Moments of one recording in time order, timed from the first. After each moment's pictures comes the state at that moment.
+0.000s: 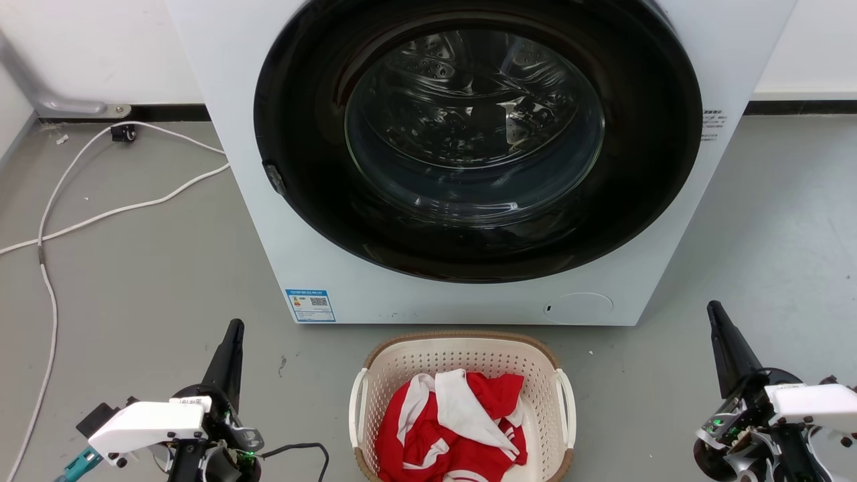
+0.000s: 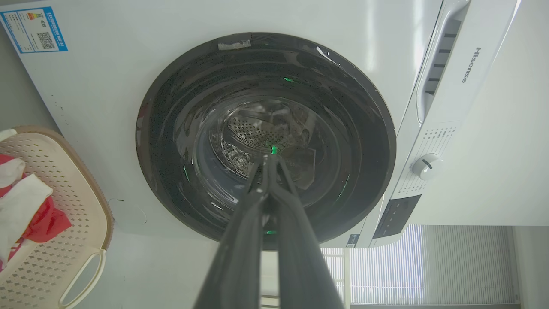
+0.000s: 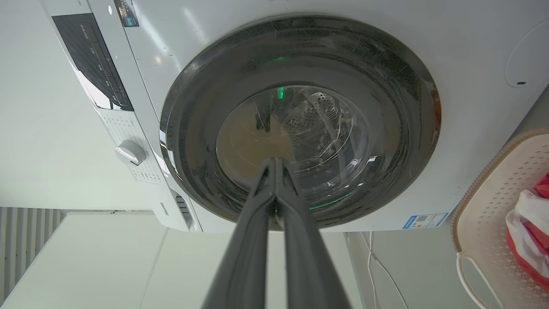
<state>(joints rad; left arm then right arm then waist) -0.10 0.06 0.11 0.25 -1.62 -0.13 0.11 -0.10 -0.06 -0.11 0.24 1.62 0.13 0.11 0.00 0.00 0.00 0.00</state>
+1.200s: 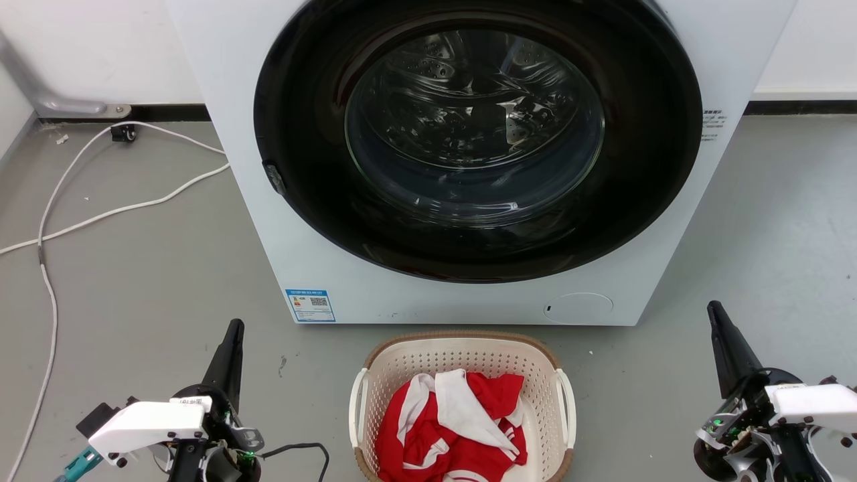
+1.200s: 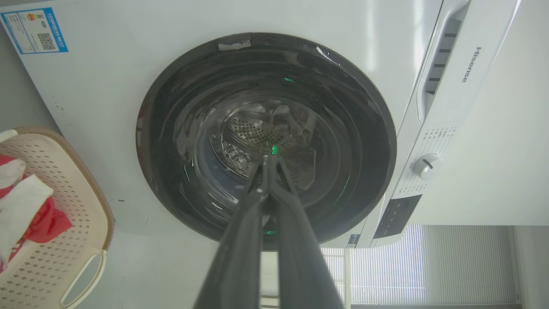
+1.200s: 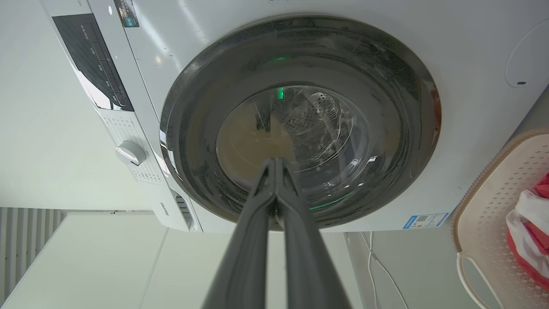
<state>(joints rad) -0.10 0.05 0.11 0.25 -1.61 -0.13 0.11 -0.10 -0.06 -0.11 0.25 1.62 0.13 0.11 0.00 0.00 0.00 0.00</state>
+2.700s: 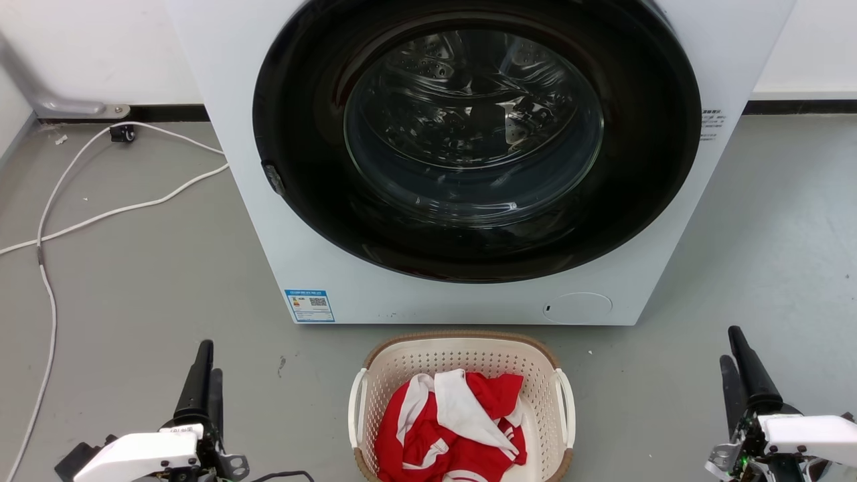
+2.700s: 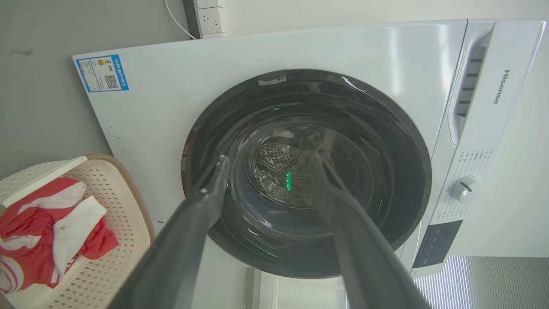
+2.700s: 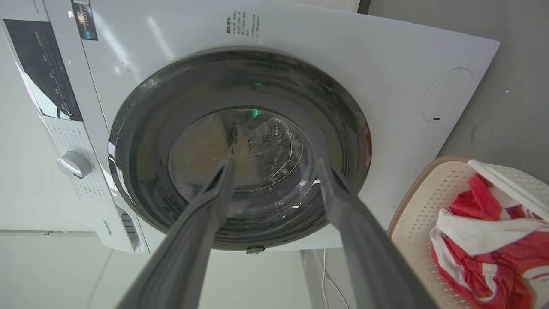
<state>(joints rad) -0.05 0.04 0.15 0.27 -1.53 -0.13 0.02 -0.05 -0.05 -0.13 0.30 1.47 0.13 0.02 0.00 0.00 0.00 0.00</state>
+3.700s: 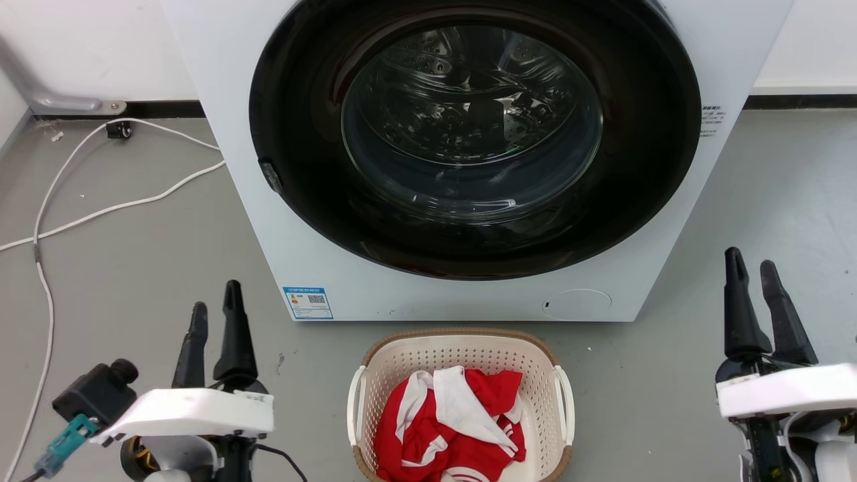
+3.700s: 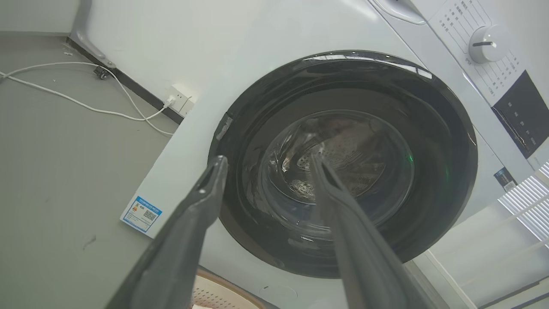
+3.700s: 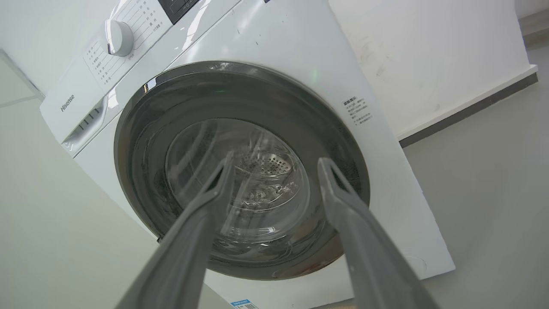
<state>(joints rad) -0.02 0.05 0.02 -0.06 -0.75 0.04 -0.09 -0.07 -0.05 -0.09 -0.01 0.64 0.13 -0.09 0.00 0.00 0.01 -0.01</state>
